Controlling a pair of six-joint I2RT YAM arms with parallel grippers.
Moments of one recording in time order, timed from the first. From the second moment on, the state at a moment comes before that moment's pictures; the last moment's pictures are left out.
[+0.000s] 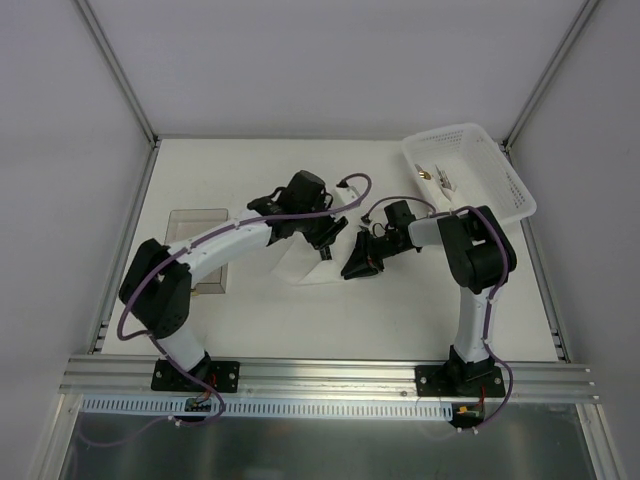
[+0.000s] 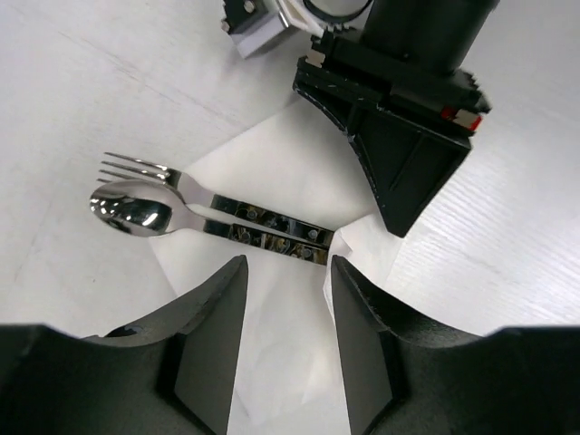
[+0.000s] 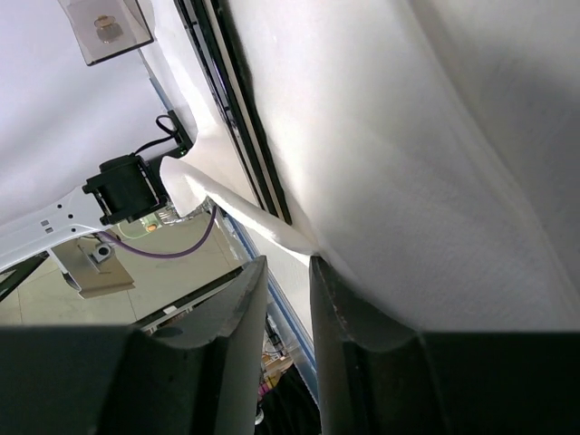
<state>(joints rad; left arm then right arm) -0.72 1.70 1.28 -0.40 0.23 0.30 0.36 2.04 1.03 -0.21 -1.02 0.52</state>
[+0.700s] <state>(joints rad) -0.71 1.79 1.15 -0.35 0.39 -0.18 0.36 2.04 1.04 -0.21 -1.00 0.53</state>
